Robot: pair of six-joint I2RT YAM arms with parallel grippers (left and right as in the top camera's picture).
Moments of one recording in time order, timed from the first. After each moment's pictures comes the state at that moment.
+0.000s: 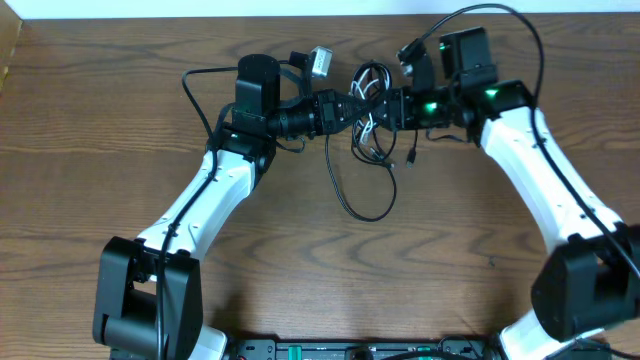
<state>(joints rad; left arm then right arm) -0.30 1.66 1.12 0.16 0.96 -0.76 0.28 1.78 1.47 -0.64 -0.61 0.30</state>
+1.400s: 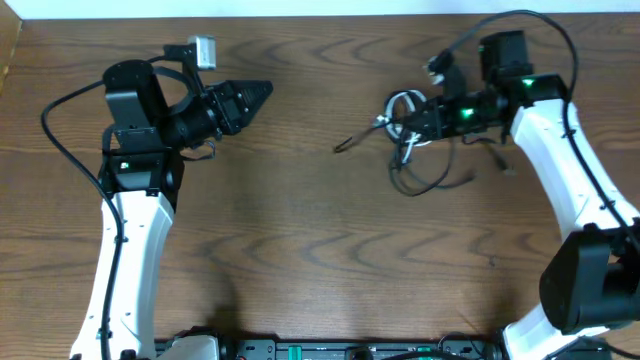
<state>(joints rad) 0.06 1.34 1.12 -0.20 0.94 -0.48 0.14 1.77 1.50 -0.87 -0.71 -0.04</state>
